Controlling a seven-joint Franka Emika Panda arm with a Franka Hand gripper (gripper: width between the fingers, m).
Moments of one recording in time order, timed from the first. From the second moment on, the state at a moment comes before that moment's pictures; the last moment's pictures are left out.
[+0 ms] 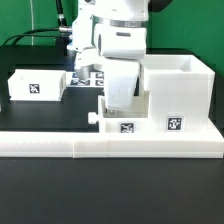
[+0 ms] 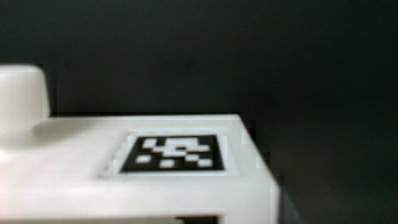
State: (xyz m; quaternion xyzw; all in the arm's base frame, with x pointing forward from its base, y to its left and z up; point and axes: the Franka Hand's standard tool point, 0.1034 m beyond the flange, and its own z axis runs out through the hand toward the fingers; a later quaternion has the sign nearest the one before) arm 0.541 0.011 0.011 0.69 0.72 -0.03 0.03
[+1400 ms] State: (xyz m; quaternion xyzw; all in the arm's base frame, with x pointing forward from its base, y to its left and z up) arm 0.535 0.010 0.014 0.74 0.67 -0.03 0.03
